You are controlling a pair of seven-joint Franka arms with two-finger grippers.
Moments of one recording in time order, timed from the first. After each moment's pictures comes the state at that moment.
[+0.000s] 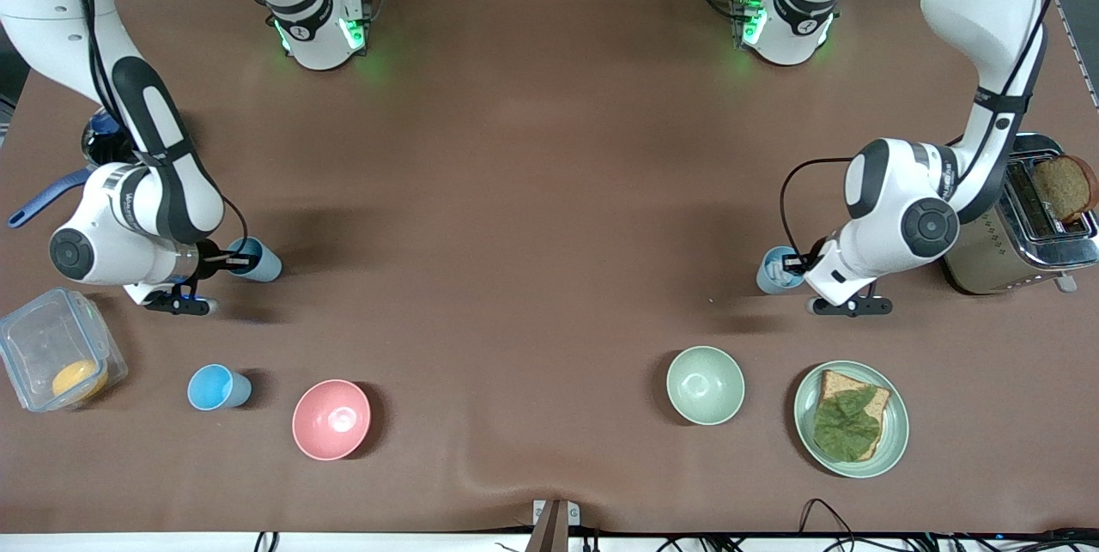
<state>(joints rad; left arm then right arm) 0.04 0.41 -0.22 -1.96 0.04 2.25 -0.19 -0.15 0.53 -0.02 -1.95 0.08 2.19 -0.11</state>
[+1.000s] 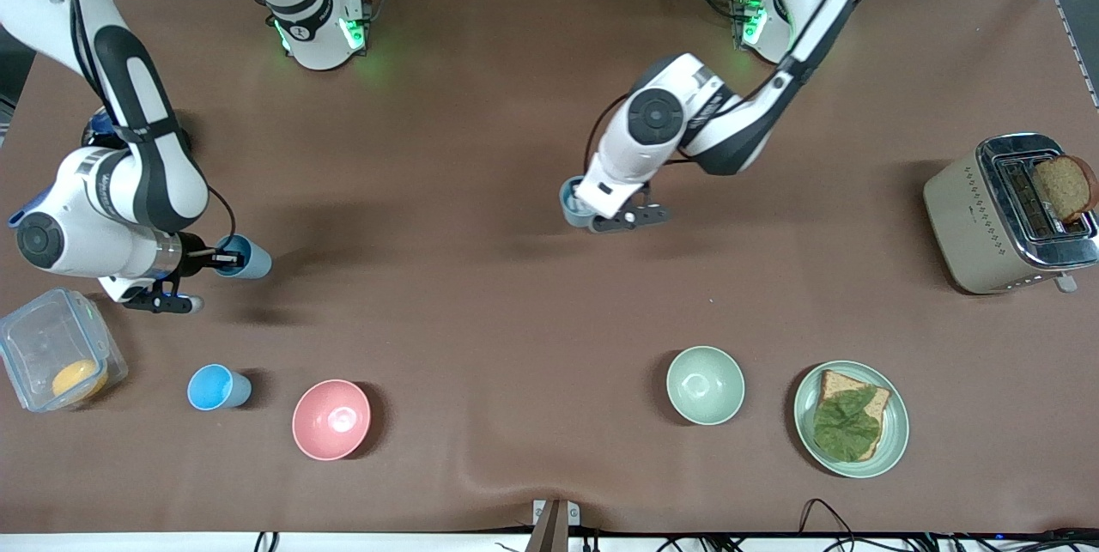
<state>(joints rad) -0.30 0.49 -0.51 -1.86 0.03 2.31 -0.97 -0.13 0.41 -0.02 -1.95 0.09 2.13 -0.11</state>
